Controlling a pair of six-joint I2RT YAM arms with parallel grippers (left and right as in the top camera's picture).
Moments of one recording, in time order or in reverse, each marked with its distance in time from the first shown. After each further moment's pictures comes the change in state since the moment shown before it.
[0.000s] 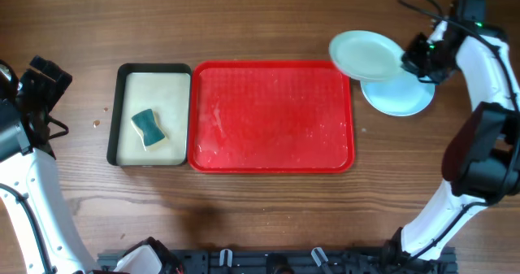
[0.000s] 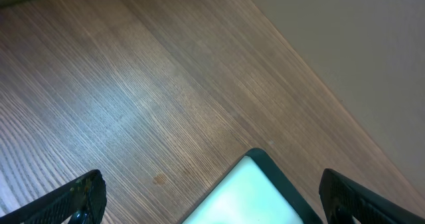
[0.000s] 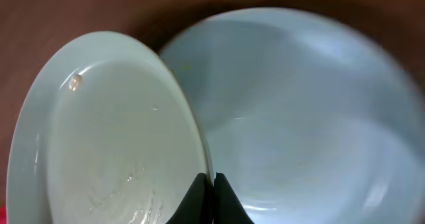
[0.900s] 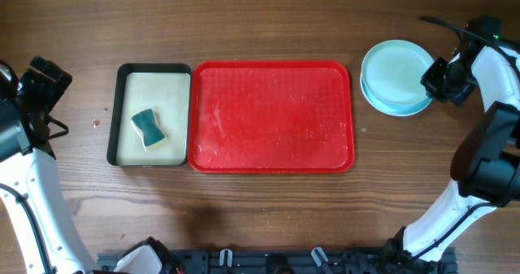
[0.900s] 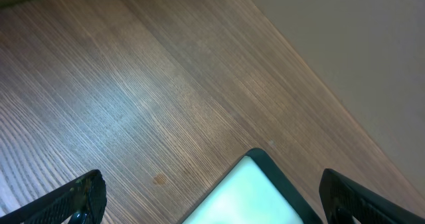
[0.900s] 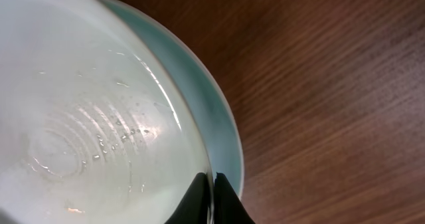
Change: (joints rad) left arm 0.000 0.000 0.000 0.000 0.000 0.000; right arm -0.085 0.000 -0.062 -0.098 0.218 -0.014
